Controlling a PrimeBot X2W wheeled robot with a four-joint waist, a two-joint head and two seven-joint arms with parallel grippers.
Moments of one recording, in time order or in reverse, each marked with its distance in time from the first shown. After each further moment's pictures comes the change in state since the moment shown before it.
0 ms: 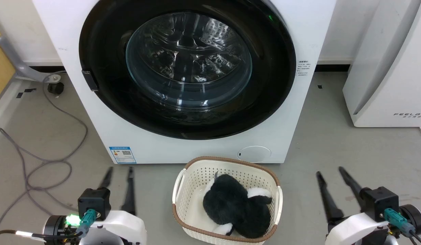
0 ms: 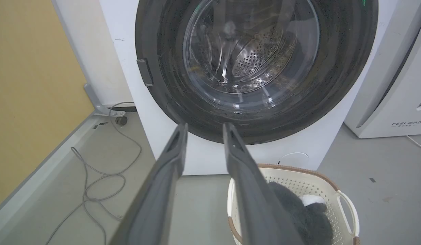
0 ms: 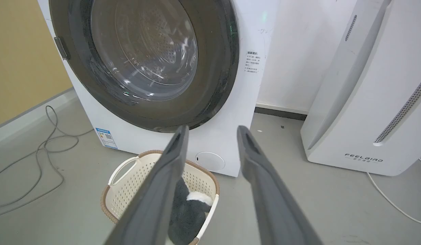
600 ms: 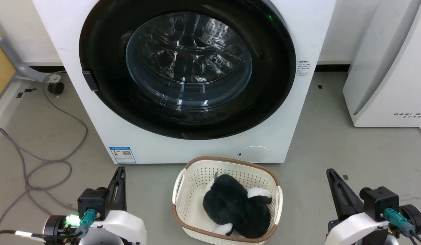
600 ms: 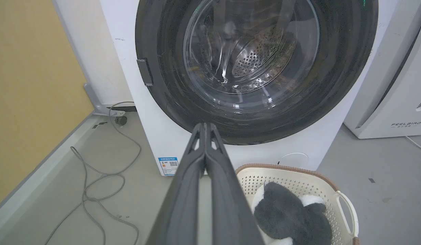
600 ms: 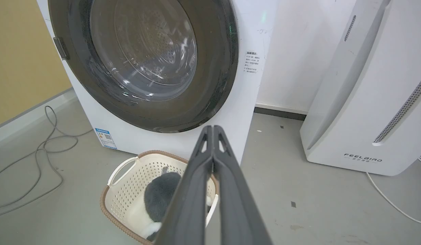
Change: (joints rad) left arm 0.000 0.001 0.000 0.000 -0.005 -0.001 0.000; right arm -0.001 0.000 -0.001 0.000 -0.001 0.000 0.000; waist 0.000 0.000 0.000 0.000
